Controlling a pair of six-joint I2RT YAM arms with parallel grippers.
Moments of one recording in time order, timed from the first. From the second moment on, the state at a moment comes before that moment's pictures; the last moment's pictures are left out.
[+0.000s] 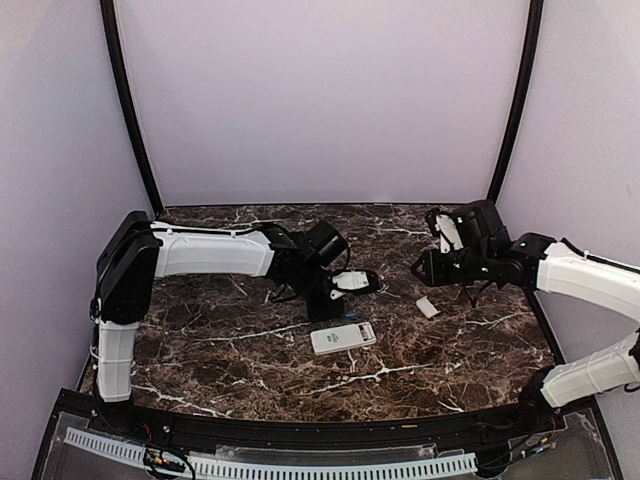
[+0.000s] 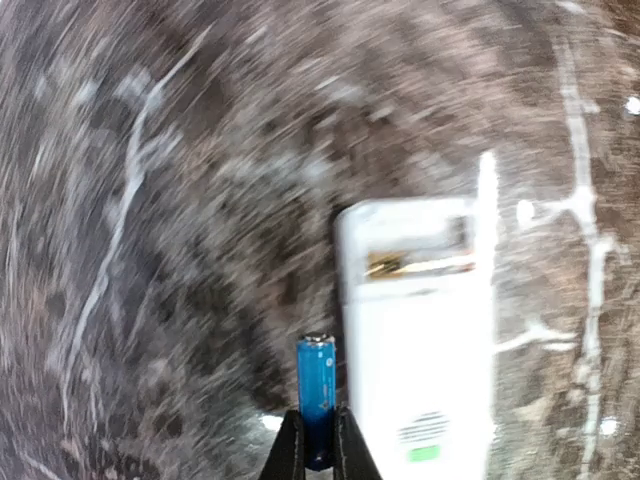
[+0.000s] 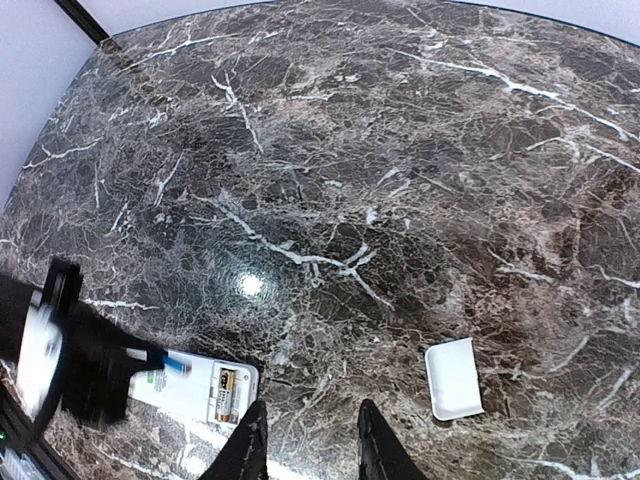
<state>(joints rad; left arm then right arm) -0.91 2.11 1.61 -0.61 0.18 0.42 0.65 1.21 0.86 -0.38 0.02 0.38</state>
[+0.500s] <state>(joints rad) -1.13 2.09 1.58 -0.66 0.36 0.76 0.62 1.16 0.89 -0.51 -0.05 0.38</state>
